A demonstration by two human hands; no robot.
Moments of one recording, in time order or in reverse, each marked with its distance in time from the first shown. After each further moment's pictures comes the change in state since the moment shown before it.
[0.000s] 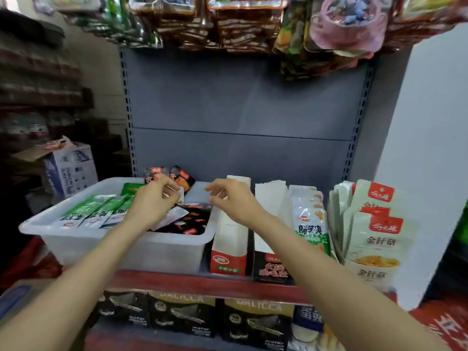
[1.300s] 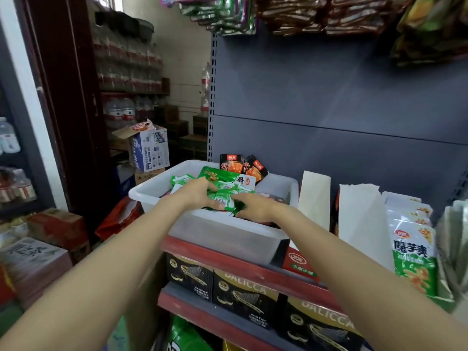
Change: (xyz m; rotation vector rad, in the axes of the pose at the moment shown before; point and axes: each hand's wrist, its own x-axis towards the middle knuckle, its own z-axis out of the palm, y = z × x) left_hand 0.013 -0.084 -0.048 0.313 -0.345 -0.204; right_hand 0.065 -0.038 0.104 -0.281 -0.606 -0.075
